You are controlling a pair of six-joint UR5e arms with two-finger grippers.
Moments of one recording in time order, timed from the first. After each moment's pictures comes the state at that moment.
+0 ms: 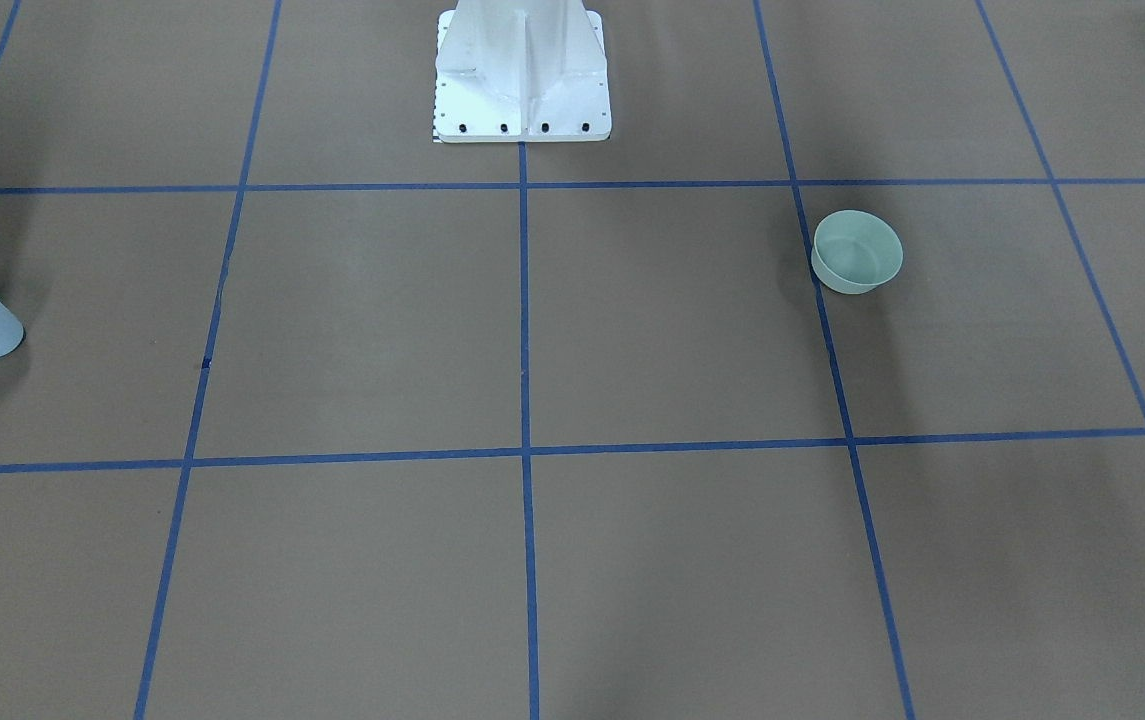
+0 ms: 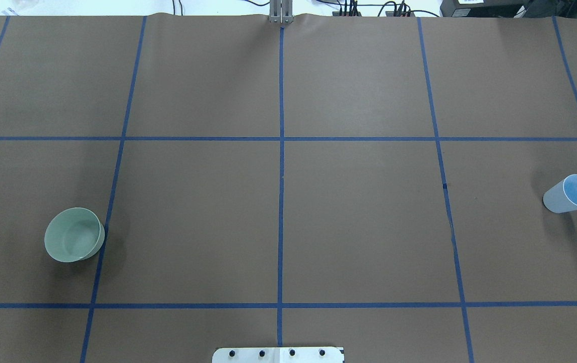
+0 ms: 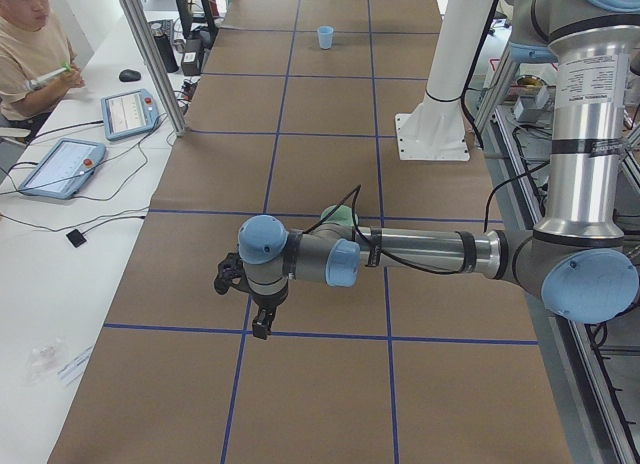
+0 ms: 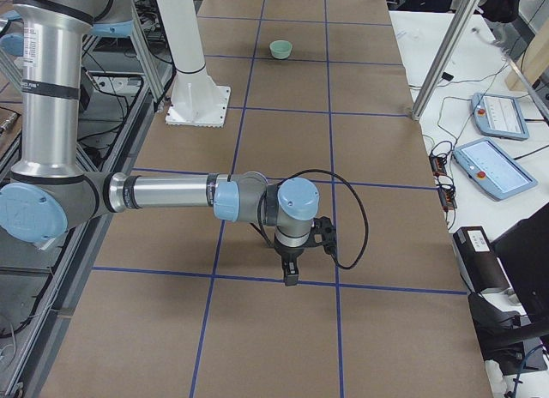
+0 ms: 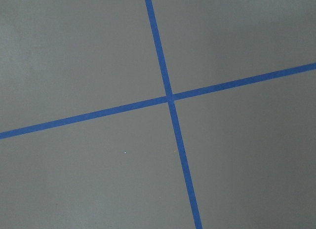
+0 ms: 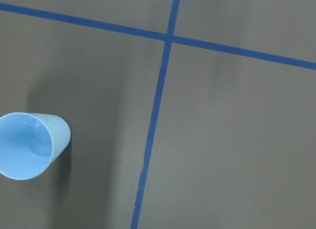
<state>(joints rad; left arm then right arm) -1.55 -1.55 -1.62 -1.66 -2.34 0.12 1.57 -1.70 1.77 -1.70 2.30 -0.21</state>
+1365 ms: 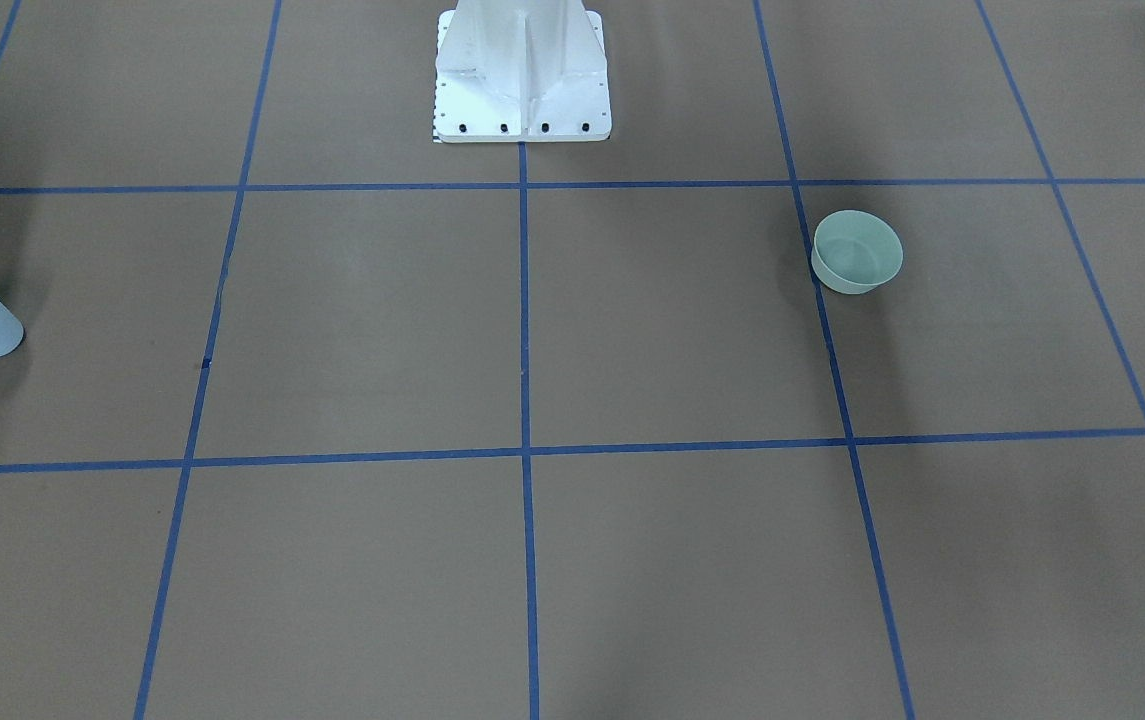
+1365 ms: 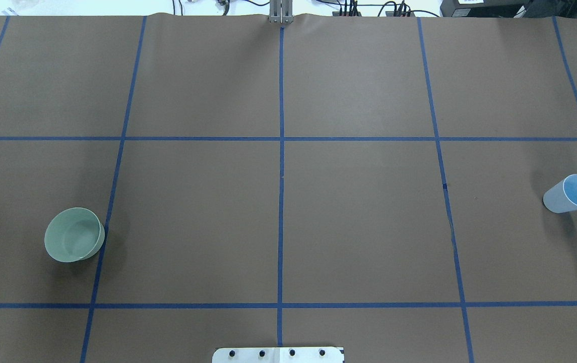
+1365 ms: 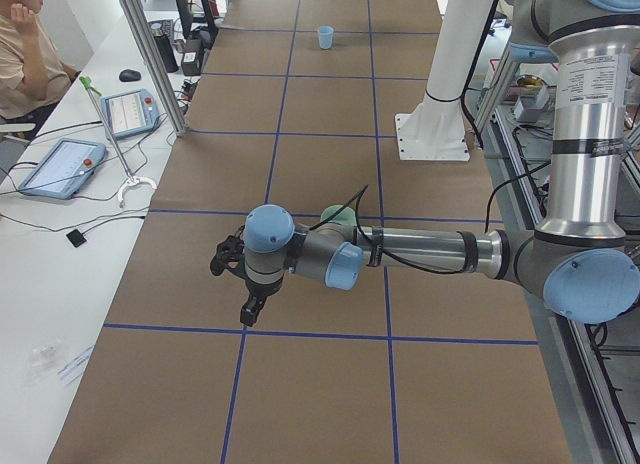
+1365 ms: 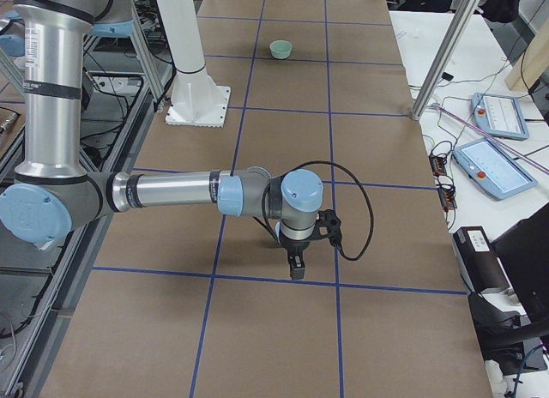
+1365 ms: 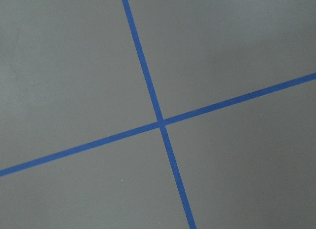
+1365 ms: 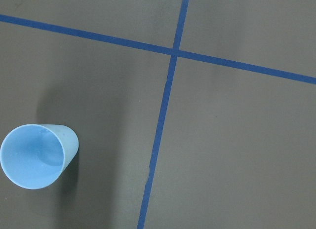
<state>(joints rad) -1.55 -1.54 -1.63 -1.88 -2.34 0.11 1.57 -1.67 1.78 -1.66 2.31 -0.20</state>
